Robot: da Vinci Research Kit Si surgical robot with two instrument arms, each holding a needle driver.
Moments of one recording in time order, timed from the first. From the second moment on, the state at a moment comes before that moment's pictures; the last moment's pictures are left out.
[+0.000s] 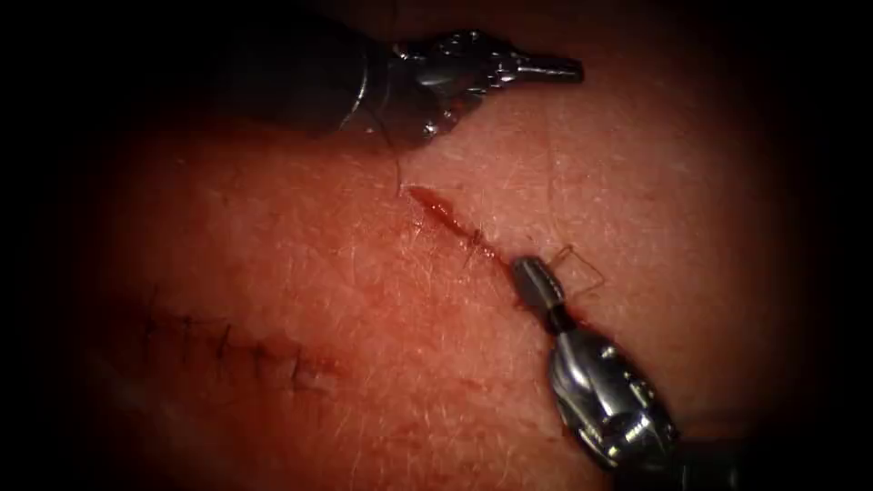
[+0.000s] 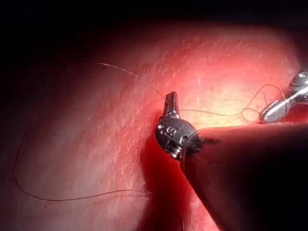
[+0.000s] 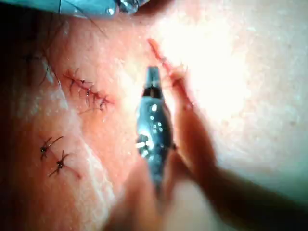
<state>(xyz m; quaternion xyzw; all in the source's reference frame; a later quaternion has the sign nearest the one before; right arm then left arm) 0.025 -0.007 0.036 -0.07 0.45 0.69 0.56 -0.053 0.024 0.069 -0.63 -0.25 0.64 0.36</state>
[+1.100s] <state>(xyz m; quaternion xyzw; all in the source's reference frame) 0.025 -0.012 0.035 -0.03 0.45 0.65 0.62 -0.054 0.037 0.070 -0.64 -0.18 0.67 0.34</state>
